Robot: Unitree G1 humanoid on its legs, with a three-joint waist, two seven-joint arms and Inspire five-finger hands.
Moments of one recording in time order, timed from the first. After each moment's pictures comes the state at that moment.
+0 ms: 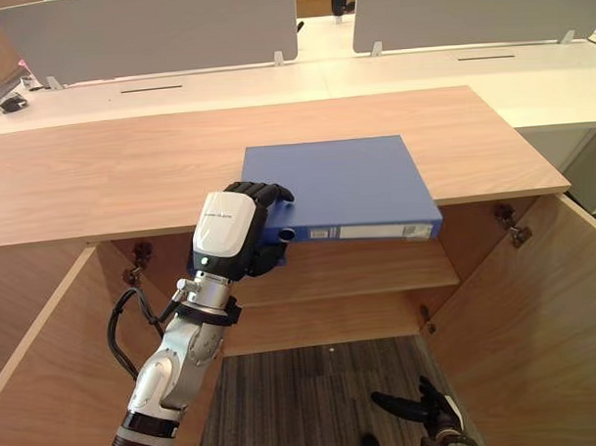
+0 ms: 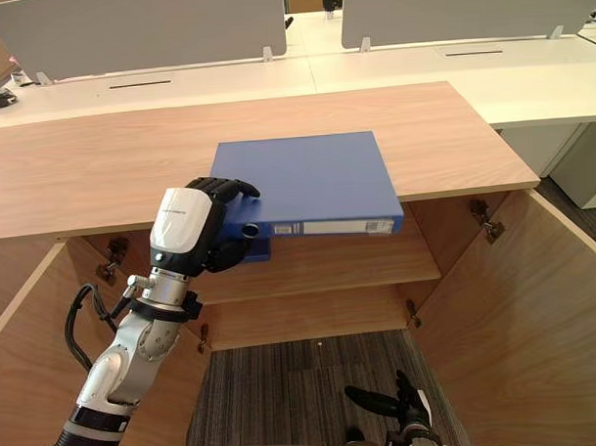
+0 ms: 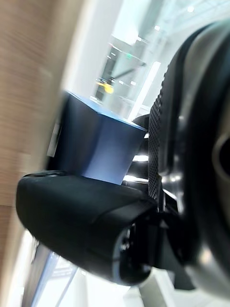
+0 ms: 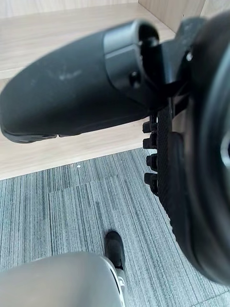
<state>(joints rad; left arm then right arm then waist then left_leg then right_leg) -0.08 0.38 -0.14 -0.21 0.89 -0.19 0.30 0.20 -0.12 -0.07 0.83 0.15 -0.10 -0.04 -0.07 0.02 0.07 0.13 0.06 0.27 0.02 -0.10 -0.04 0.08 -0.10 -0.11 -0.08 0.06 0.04</state>
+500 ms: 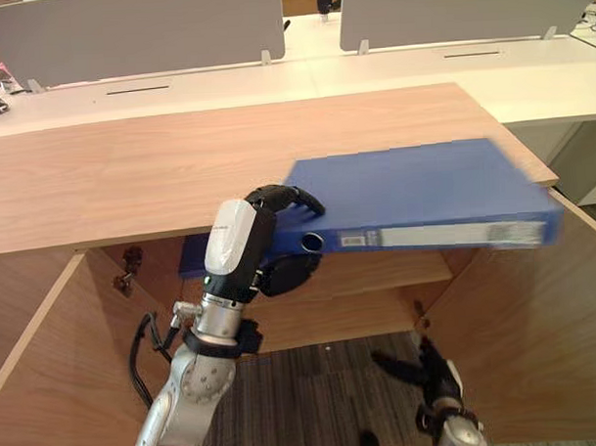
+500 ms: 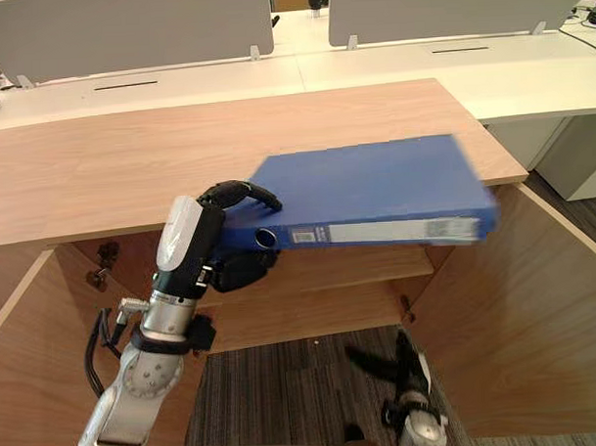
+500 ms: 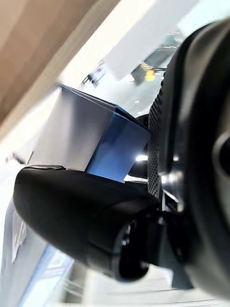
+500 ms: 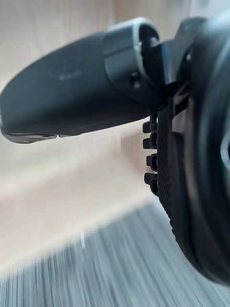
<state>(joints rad) 0.19 0.24 -0.22 -0.52 0.41 -0.29 0.12 0.22 -0.05 -0.14 0.36 0.24 -0.11 -0.06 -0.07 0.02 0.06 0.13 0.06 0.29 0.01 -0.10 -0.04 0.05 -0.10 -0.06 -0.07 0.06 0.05</state>
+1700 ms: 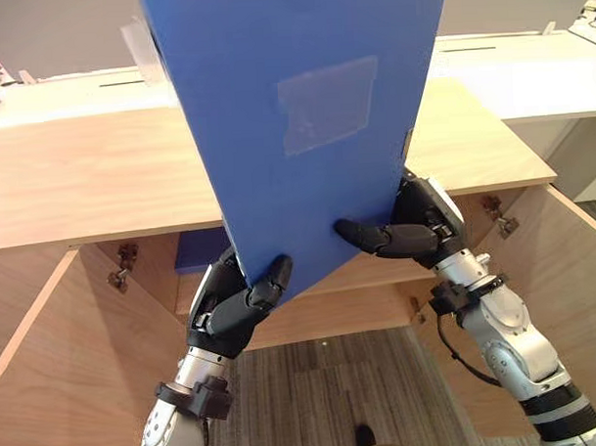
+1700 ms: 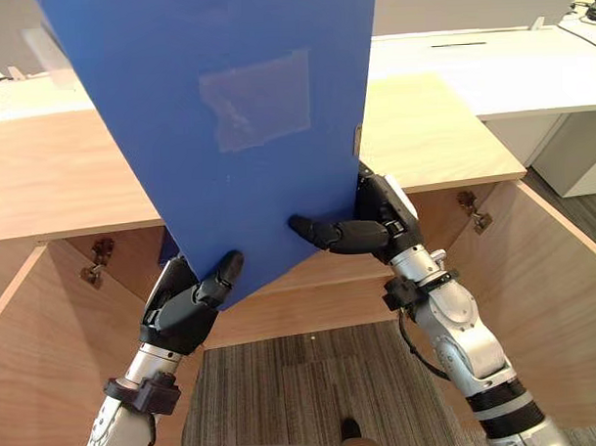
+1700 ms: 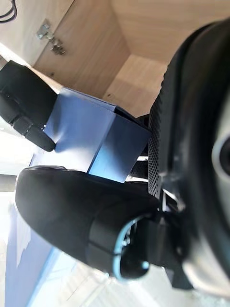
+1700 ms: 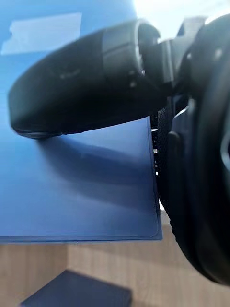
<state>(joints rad) 0.46 0.37 -0.22 -0.46 -0.89 -0.18 -0.23 -0.13 -0.66 0.25 -0.17 0.71 -0.17 0.17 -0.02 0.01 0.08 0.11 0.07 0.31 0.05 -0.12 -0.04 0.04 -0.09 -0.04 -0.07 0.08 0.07</state>
